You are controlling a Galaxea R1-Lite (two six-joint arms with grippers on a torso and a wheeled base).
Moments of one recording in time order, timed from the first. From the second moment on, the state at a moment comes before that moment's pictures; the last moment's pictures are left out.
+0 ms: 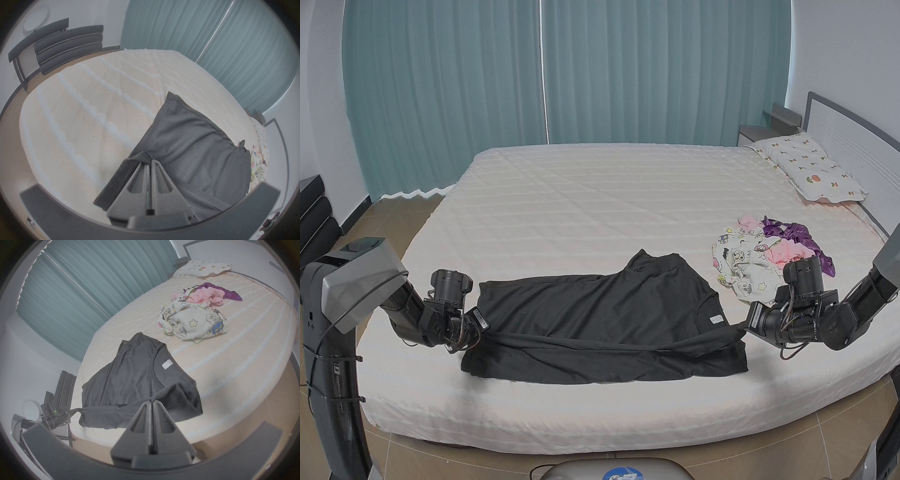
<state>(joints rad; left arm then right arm) -0.09 2.31 -1.00 -0.46 0.11 -0.72 0.21 1.99 -0.69 -0.55 0.09 0.61</state>
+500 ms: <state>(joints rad) -0.09 2.28 -0.97 -0.46 0.08 -0.77 0.23 2.04 -0.62 -0.62 0.09 0.62</state>
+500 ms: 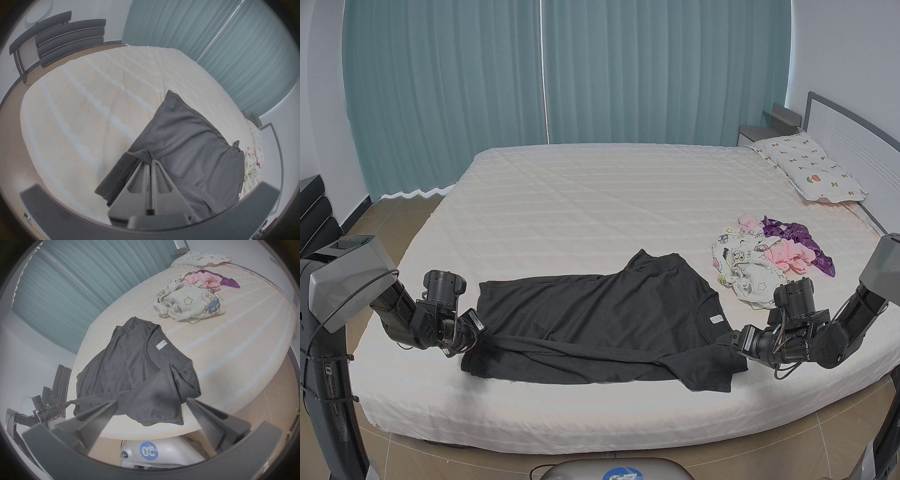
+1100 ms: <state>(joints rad) -0.09 2.28 -0.97 -0.46 0.08 -0.77 0.19 2.19 -0.78 -0.62 0.17 0.71</state>
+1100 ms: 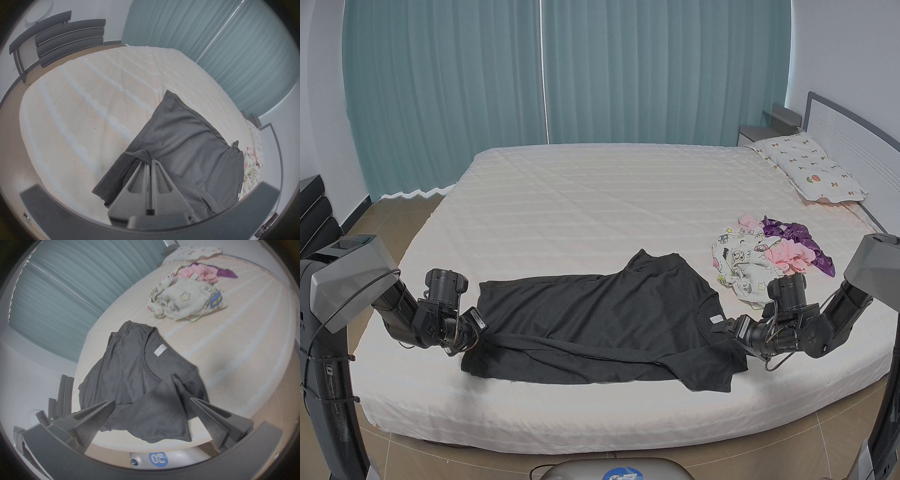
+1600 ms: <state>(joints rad) -0.09 2.27 -0.96 -0.46 0.07 -0.81 0.14 2.31 -0.89 -0.63 0.19 0.53</state>
